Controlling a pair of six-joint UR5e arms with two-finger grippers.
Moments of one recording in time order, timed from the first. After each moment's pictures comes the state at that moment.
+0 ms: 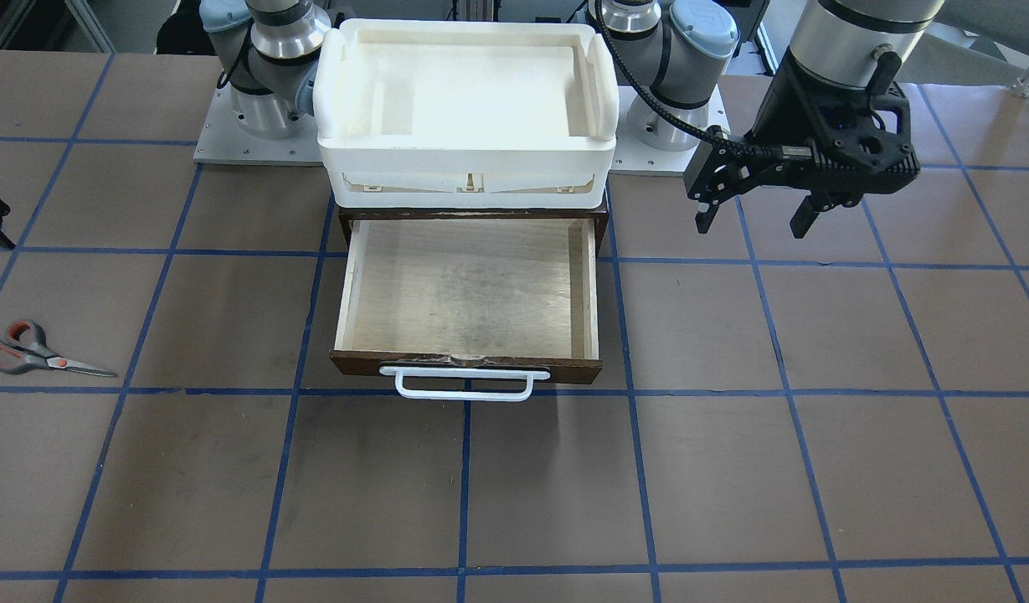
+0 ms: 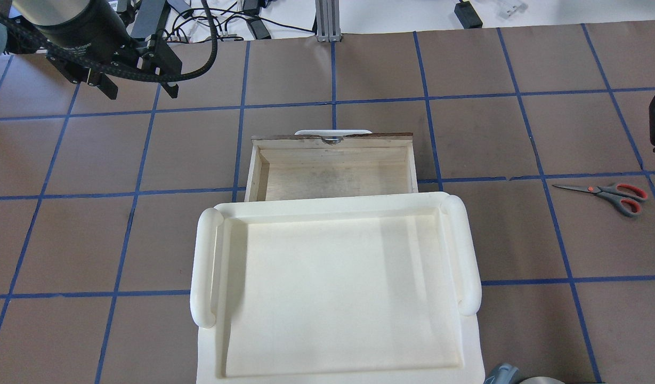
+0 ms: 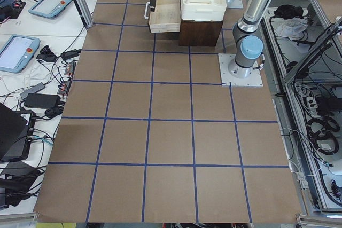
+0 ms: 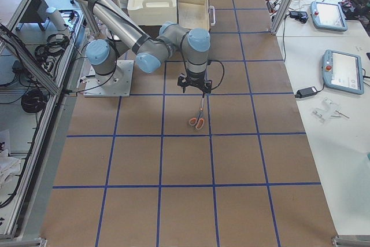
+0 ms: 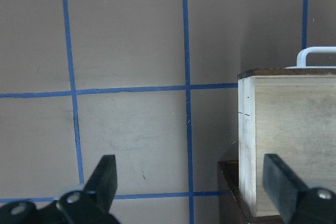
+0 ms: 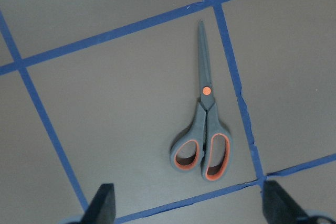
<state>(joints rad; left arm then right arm) -1.52 -1.59 -1.47 -1.54 1.56 0.08 0.91 -1.46 1.91 -2.09 -1.65 -1.95</state>
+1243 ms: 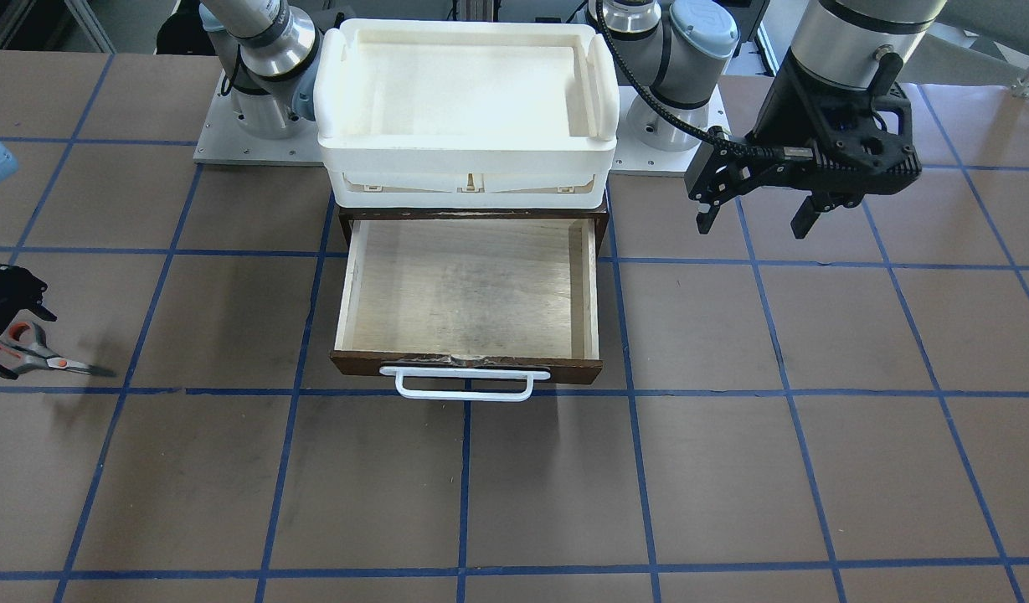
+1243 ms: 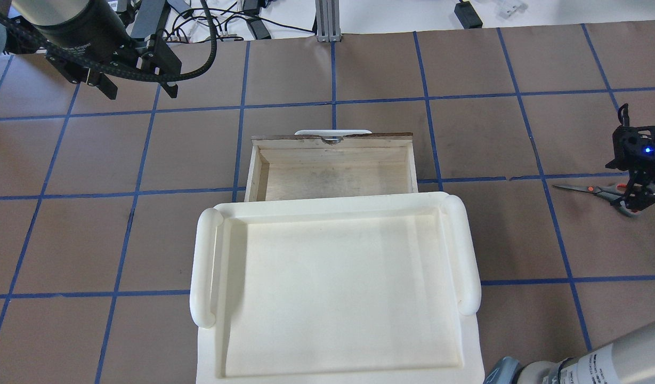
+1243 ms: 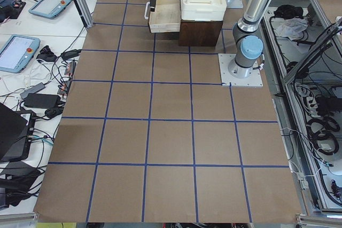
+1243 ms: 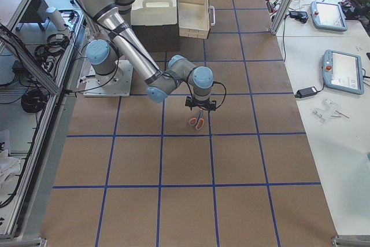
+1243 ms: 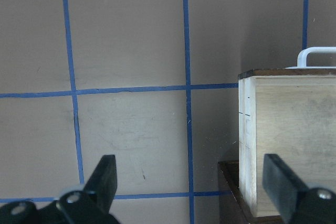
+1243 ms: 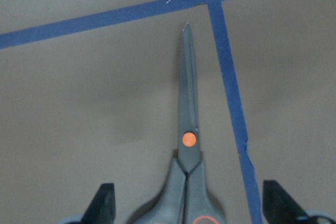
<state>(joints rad) -1.52 -1.59 -1.47 -1.54 1.56 0.08 0.87 -1.21 1.94 -2.29 -1.50 -2.08</state>
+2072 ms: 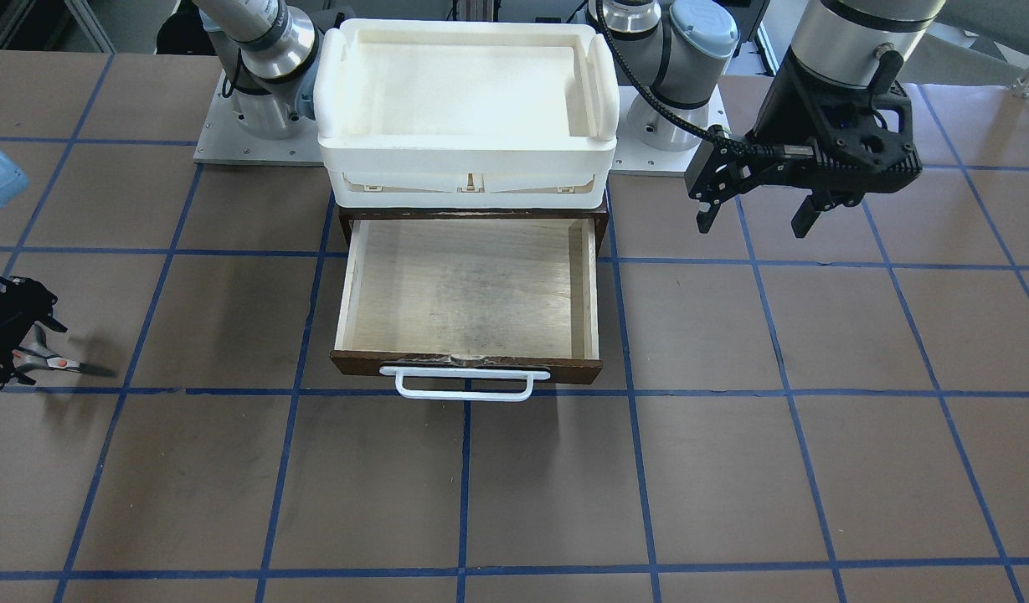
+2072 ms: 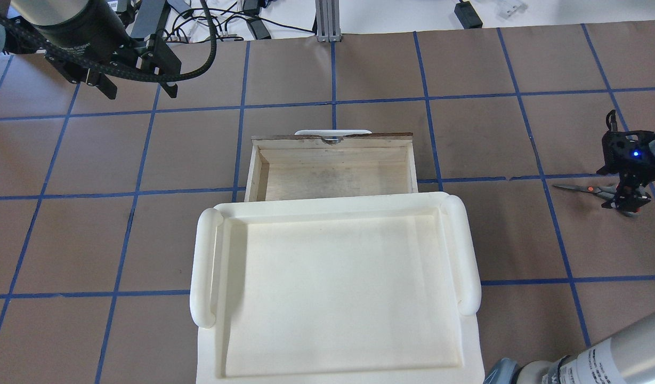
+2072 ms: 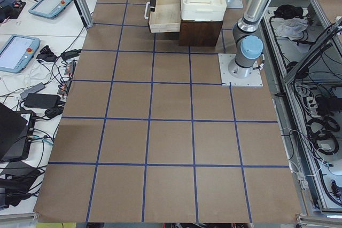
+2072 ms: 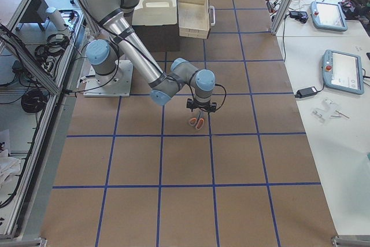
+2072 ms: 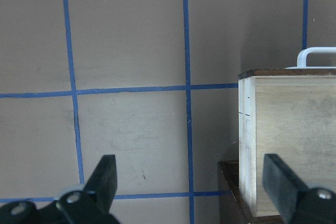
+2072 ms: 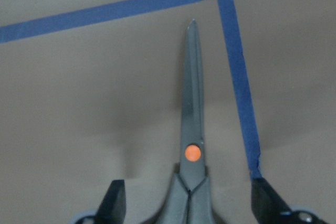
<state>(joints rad) -1.52 -1.59 -1.47 -1.54 1.56 0.08 0.88 -1.17 1.93 -2.31 -1.52 -2.07</state>
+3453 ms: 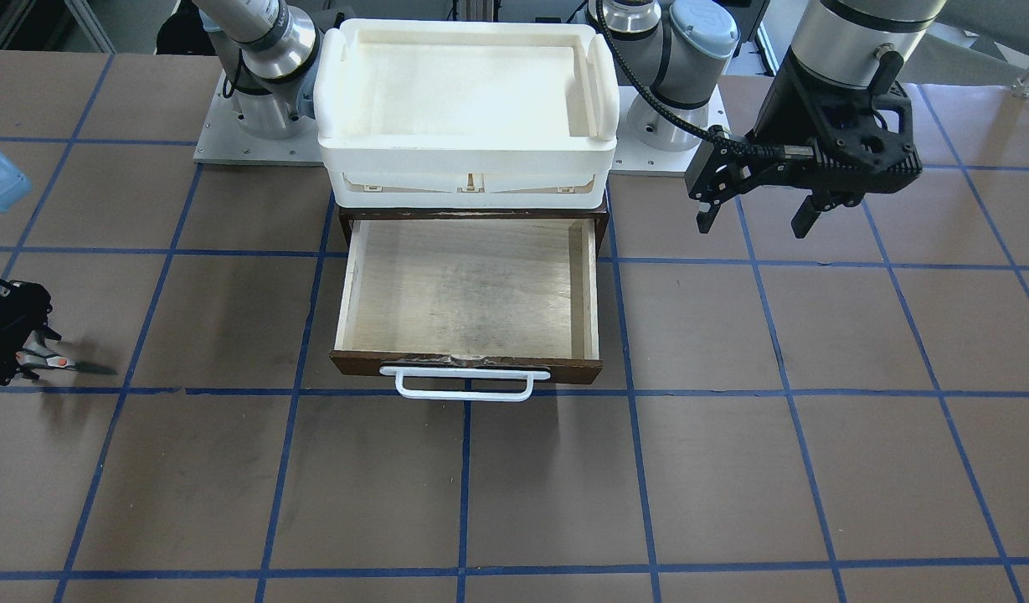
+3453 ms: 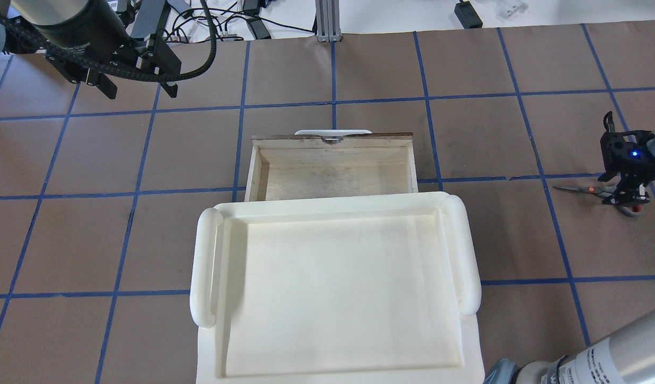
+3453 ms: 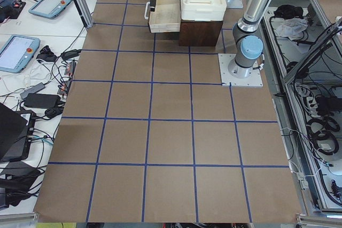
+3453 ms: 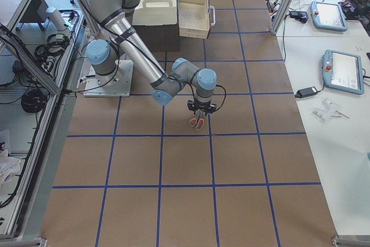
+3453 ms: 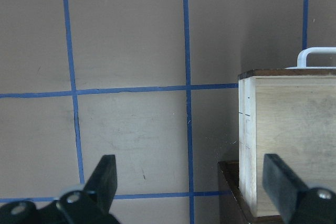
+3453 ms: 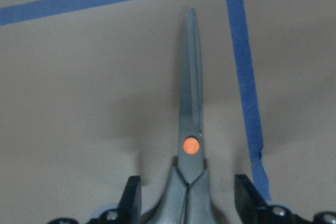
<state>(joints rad) -1.52 -1.59 -1.47 -1.54 1.56 0.08 0.89 -1.16 1.93 -2.32 -1.56 -2.08</state>
